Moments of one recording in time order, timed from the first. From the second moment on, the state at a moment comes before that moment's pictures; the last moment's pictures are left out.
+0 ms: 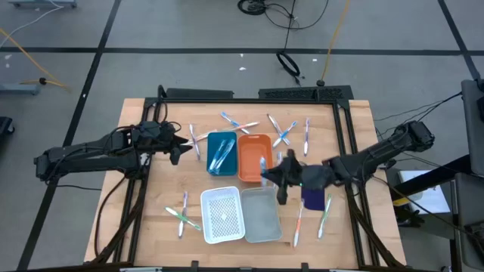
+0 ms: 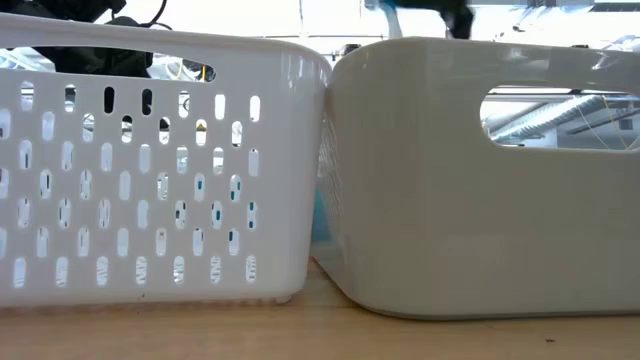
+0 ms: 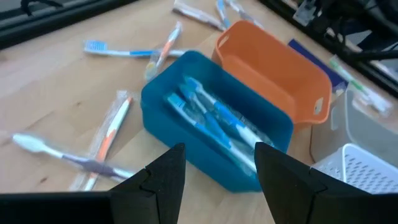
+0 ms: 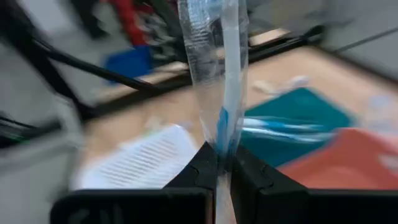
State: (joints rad) left arm 0.29 0.56 0.48 -0.46 0.01 -0.43; right arm 0.38 1.29 0.90 0.03 0.51 0.48
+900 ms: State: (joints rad) left arm 0.18 0.68 0.48 0.22 0.26 -0.62; right arm -0.11 1.54 0.90 0.76 -0.40 0.88
